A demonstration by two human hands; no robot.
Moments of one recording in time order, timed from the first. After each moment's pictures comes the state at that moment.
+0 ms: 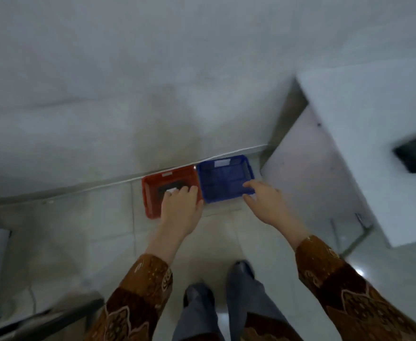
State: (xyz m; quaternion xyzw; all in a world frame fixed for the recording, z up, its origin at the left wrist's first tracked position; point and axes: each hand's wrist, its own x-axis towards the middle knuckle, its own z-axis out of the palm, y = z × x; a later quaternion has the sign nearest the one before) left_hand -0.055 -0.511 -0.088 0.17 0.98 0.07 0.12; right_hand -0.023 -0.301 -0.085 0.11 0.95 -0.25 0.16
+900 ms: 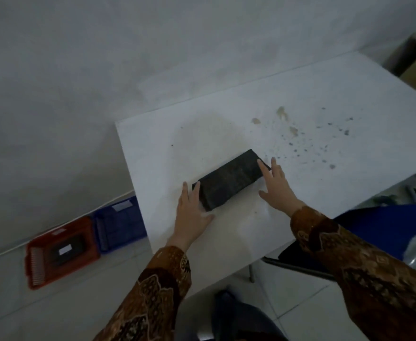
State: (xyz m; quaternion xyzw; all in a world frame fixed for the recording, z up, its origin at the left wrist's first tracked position) left_hand -0.015 0.068 -0.126 0.18 0.90 0.34 0.20; right_hand 0.033 0.318 -0.091 0.19 0.96 -0.19 0.09
